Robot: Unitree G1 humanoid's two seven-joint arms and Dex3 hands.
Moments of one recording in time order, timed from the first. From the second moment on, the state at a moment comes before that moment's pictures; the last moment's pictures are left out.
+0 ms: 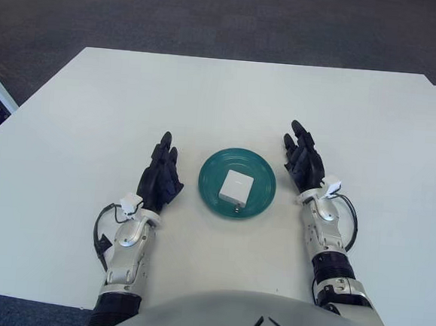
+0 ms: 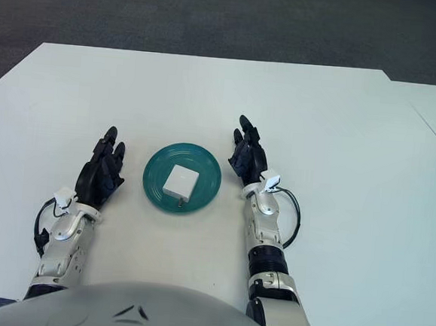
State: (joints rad) left arm 0.22 -0.02 0.03 0.04 -0.18 -0.27 -0.18; right arm -0.17 0.06 -0.08 0.53 0.14 -0.38 0.15
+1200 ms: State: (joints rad) left arm 0.04 -0.10 0.07 0.27 -0.09 -0.42 -0.03; right arm -0.15 0.11 -0.11 0.56 0.11 -0.53 -0.03
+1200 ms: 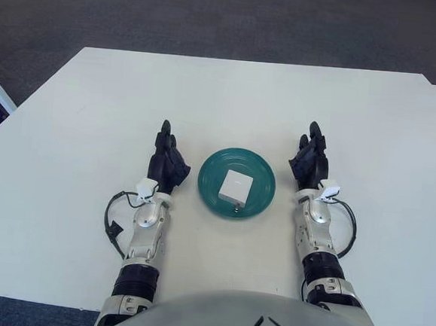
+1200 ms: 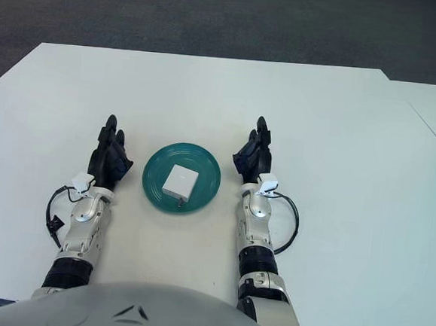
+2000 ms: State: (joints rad) left arm 0.07 -0.11 -0.01 0.29 -0.15 -0.57 -0.15; right arm -0.11 0.07 -0.09 0.49 0.13 -0.50 0.15
